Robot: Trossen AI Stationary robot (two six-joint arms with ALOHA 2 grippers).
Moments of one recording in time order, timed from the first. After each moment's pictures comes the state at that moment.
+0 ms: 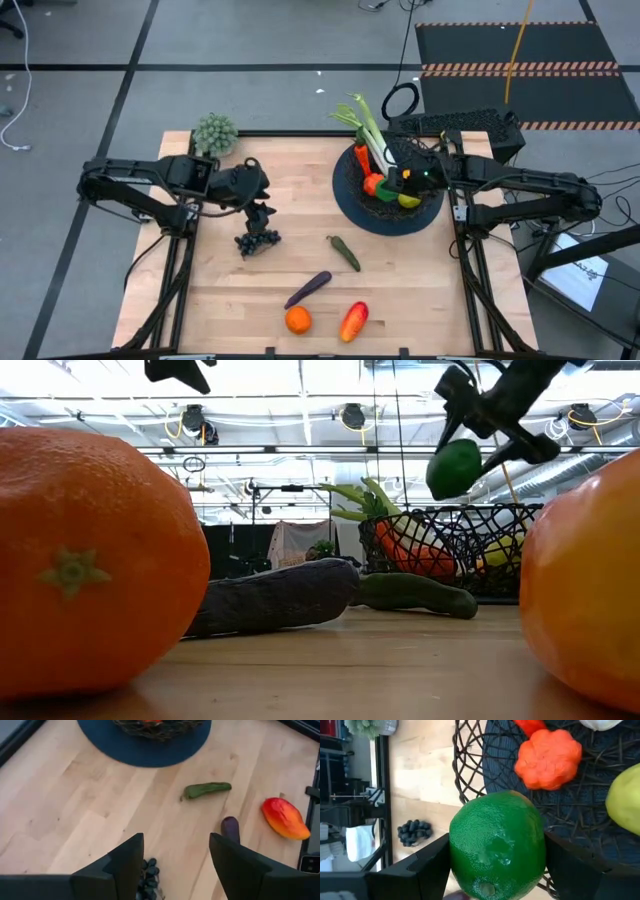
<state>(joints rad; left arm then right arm) -0.10 1.25 1.38 -1.05 -0.17 -0.56 -0.23 0.99 0.86 -0.73 0.03 1.36</state>
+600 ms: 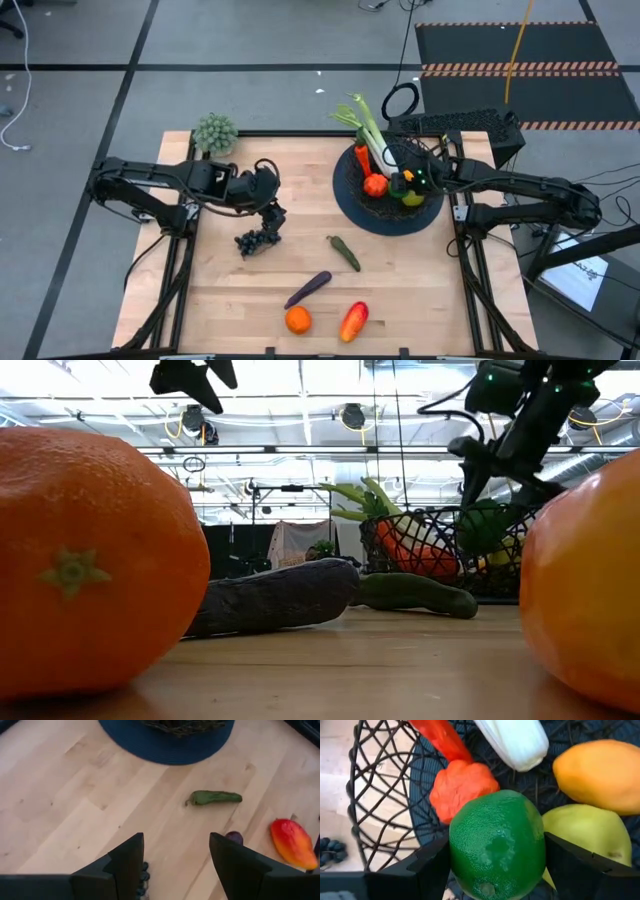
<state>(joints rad) -0.11 1.34 1.38 -1.01 -0.20 -0.73 -0.40 0.99 0.66 -0.69 0.08 1.07</state>
